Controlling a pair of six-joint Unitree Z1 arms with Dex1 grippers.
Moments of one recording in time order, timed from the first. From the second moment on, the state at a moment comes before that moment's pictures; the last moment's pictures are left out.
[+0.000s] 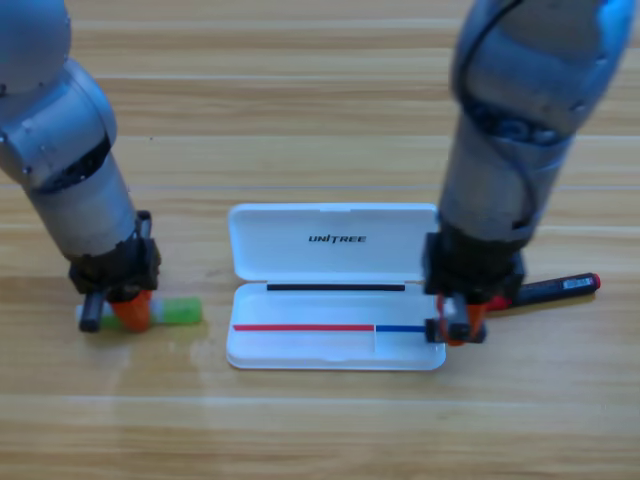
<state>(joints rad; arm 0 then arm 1) -0.60 1.95 -1.13 0.62 0.09 0.87 0.95 2.10 -1.72 1.13 0.01 -0.63</state>
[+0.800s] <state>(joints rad) -0.60 1.75 -1.37 0.95 0.09 0.86 0.95 2.29 -1.87 1.13 0.01 -0.64</state>
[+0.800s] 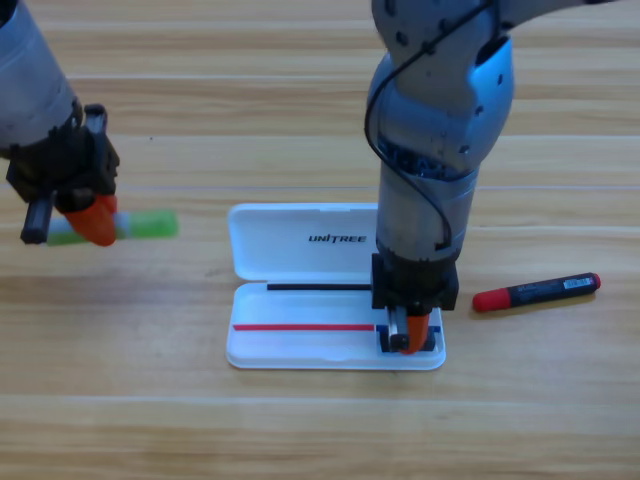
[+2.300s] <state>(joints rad) -0.73 1.79 -1.47 0.98 0.07 0.80 0.75 1.93 -1.40 0.94 -0.06 -0.89</state>
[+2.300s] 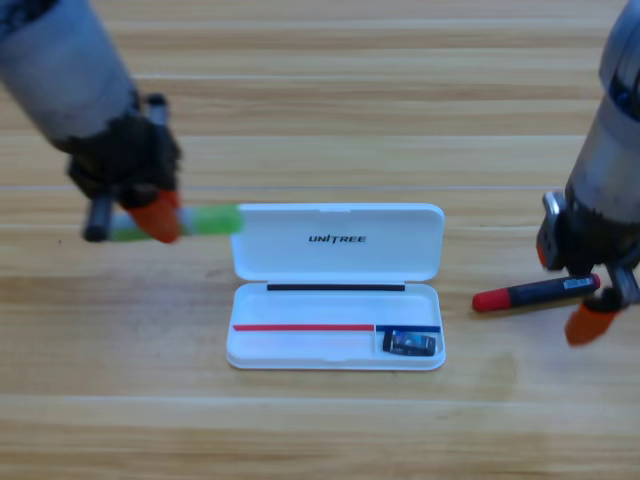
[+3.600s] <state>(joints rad) -0.93 2.12 -1.61 0.94 0.05 0.75 0.65 2.14 -1.46 0.80 -0.05 -1.04</state>
